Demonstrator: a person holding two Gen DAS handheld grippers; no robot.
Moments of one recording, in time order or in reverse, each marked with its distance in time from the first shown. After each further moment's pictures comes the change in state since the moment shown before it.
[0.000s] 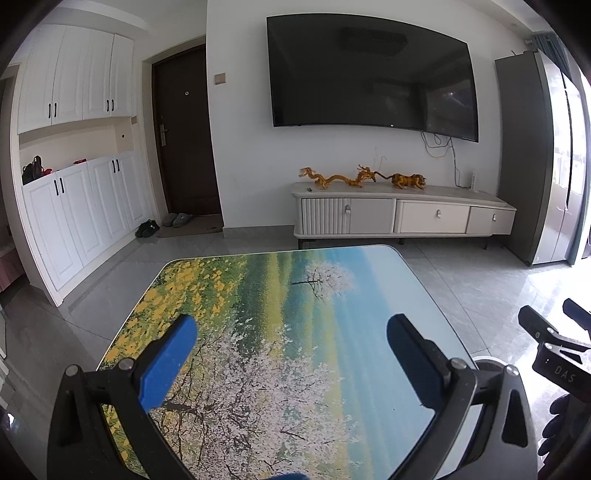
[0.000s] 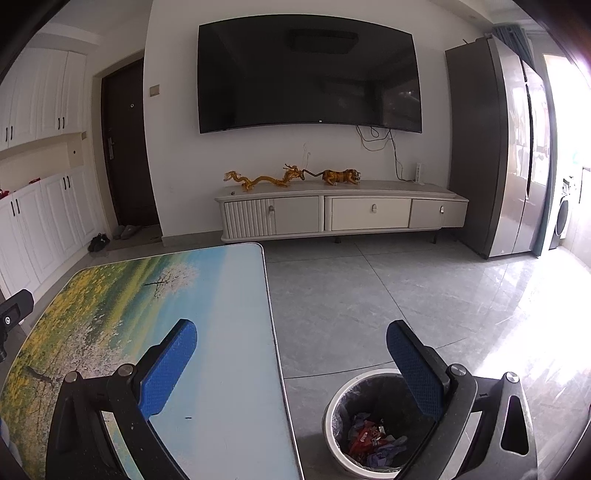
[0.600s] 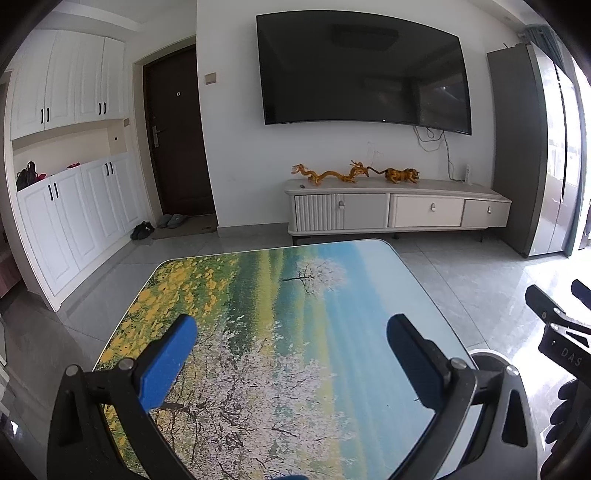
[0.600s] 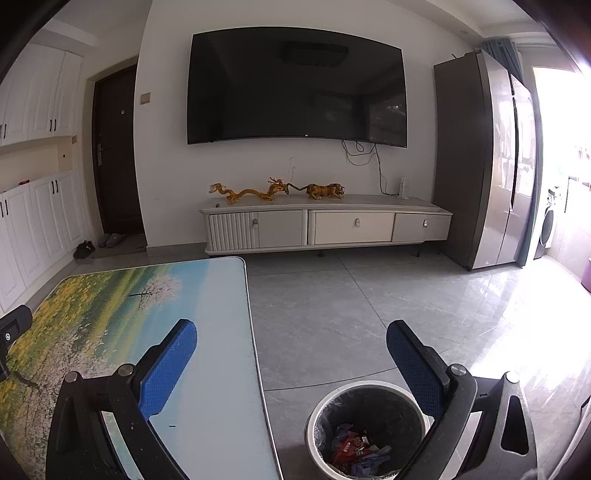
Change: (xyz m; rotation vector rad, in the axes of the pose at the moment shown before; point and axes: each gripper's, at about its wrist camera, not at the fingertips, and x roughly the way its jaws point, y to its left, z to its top) left arm 0.000 -0.011 -0.003 0.029 0.011 -0.016; right arm -0.008 -0.002 0.003 -0.013 -0.050 -0.070
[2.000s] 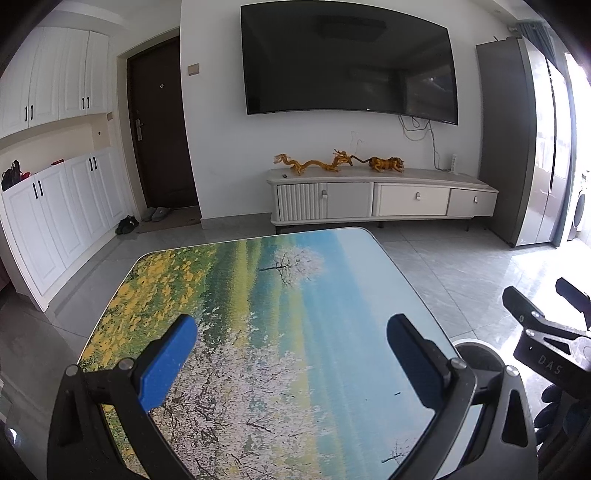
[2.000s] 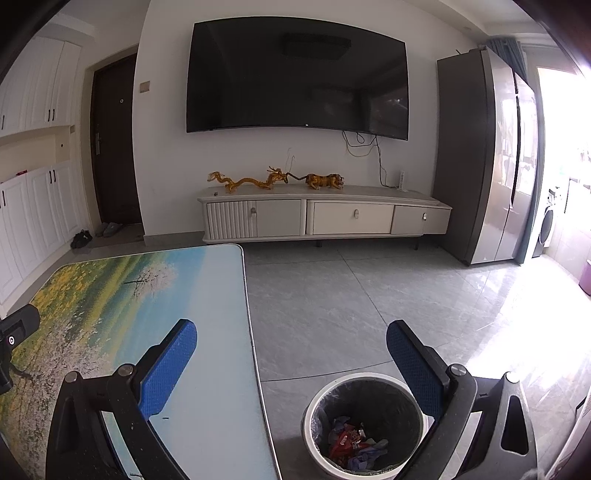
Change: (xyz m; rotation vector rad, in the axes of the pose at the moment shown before) left arm 0.009 -0.020 -0.004 0.017 0.042 -0.059; right arm 0.010 0.002 -0.007 -0.016 0.044 -0.012
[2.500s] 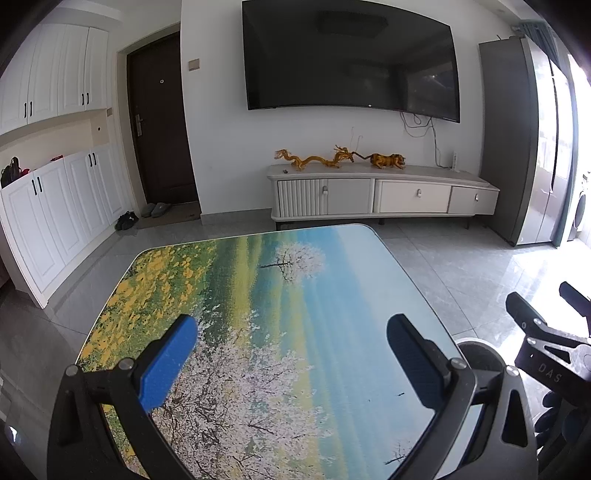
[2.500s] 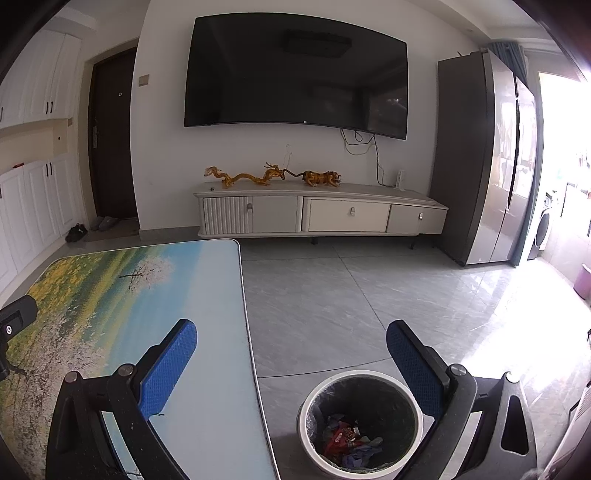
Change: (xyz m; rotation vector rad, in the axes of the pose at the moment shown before) left arm 0.006 0.004 0.001 -0.004 0.017 -0.003; right arm 0.004 0.003 -0.001 -0.017 0.012 -0.025
